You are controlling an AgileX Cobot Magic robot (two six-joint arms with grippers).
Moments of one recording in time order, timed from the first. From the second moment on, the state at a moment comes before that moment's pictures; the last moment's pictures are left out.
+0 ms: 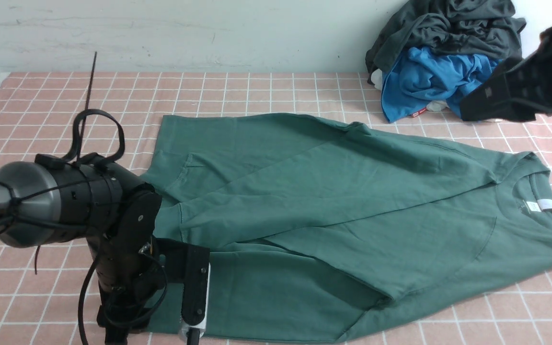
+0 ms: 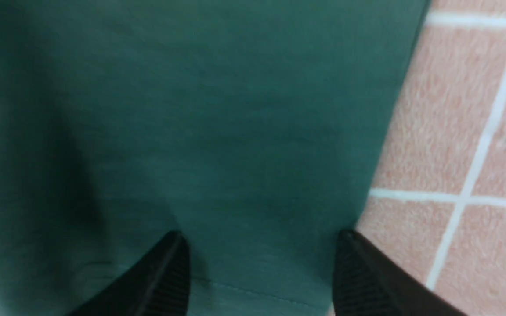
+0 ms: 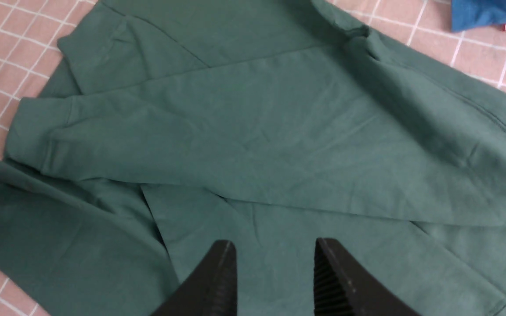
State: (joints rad) right arm 0.14 1.37 -1.28 0.47 0.96 -0.44; left arm -0.42 1.76 -0.92 0.16 0.82 0.95
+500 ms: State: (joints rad) right arm 0.18 1.35 -1.25 0.46 0.89 -0.45; left arm -0.39 1.77 -0.93 0.17 0.86 0.94
